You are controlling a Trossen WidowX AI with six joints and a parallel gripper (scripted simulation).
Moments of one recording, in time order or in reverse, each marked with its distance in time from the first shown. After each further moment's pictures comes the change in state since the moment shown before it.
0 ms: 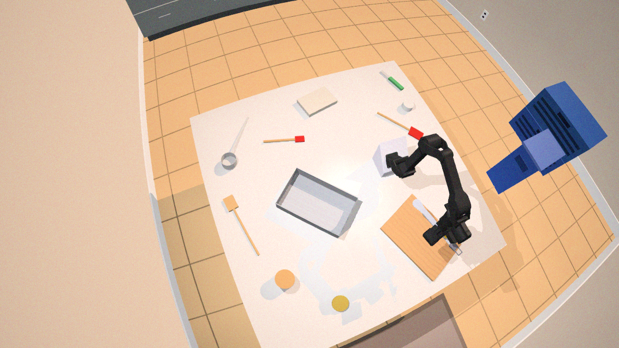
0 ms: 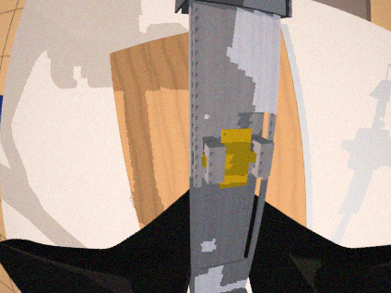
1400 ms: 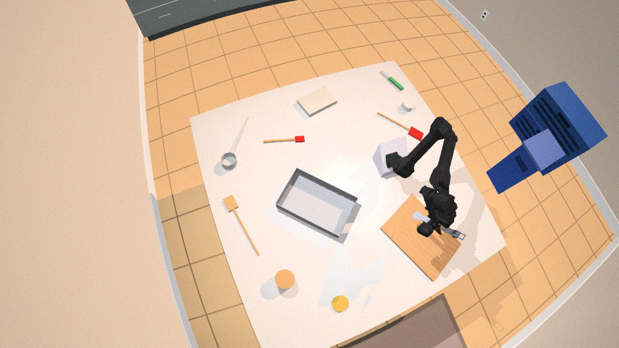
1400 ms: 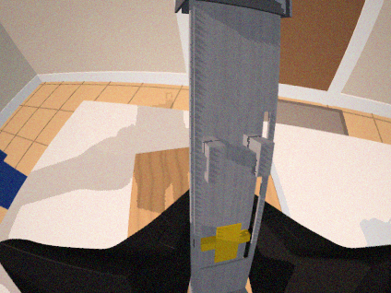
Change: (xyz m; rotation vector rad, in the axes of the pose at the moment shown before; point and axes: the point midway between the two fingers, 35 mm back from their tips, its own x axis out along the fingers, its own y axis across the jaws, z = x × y) arm -0.035 -0.007 -0.007 -0.047 -0.673 0.044
